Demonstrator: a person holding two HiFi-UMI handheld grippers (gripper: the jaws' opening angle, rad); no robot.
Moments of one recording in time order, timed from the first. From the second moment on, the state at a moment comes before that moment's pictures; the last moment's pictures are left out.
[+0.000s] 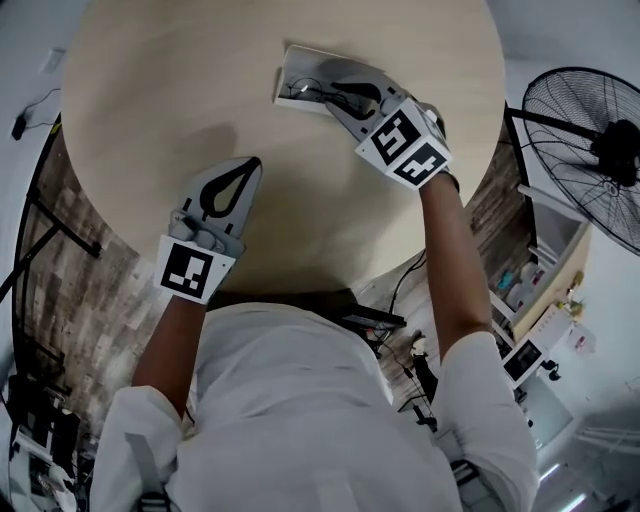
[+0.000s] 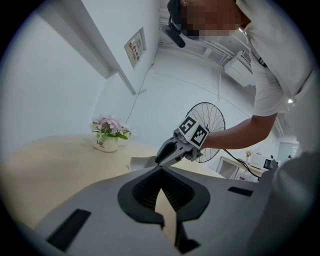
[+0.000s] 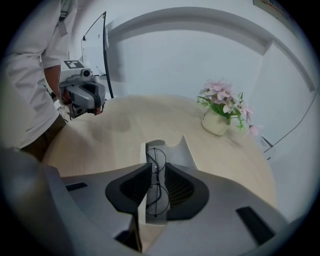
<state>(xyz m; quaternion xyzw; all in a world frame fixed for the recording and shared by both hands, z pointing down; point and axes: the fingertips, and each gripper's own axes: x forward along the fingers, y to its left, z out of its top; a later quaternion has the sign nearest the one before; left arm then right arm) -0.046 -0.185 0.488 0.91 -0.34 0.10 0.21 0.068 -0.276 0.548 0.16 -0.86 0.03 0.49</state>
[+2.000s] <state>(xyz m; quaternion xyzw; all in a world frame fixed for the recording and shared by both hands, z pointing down) -0.070 -0.184 0.507 0.90 -0.36 0.09 0.24 0.070 -0.279 0.582 0.09 -0.81 0.09 0.58</state>
